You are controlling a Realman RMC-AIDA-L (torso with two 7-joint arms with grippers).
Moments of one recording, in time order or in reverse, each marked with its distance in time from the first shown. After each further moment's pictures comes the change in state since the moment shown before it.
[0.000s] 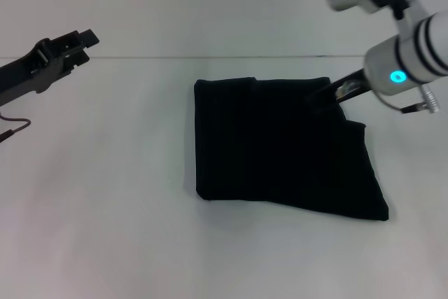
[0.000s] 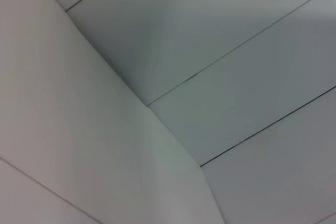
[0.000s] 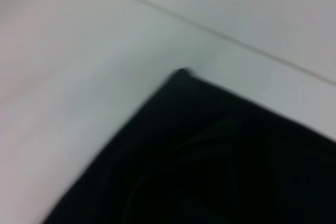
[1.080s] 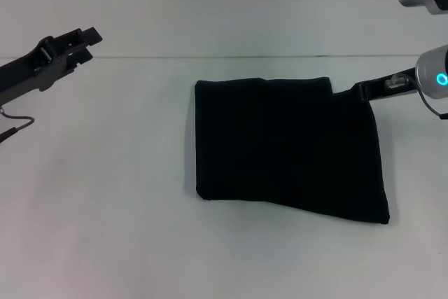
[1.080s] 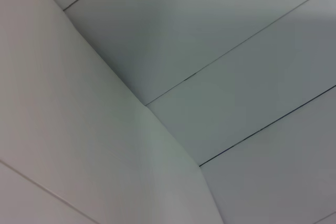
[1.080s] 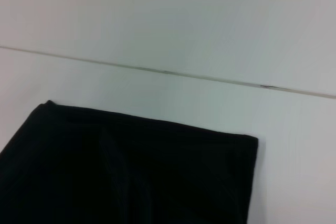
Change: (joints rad) left arm -0.008 0.000 0.003 -0.009 -0.004 -0.008 0.003; right arm -0.050 -0.029 0.164 0.130 -0.061 0.187 0.074
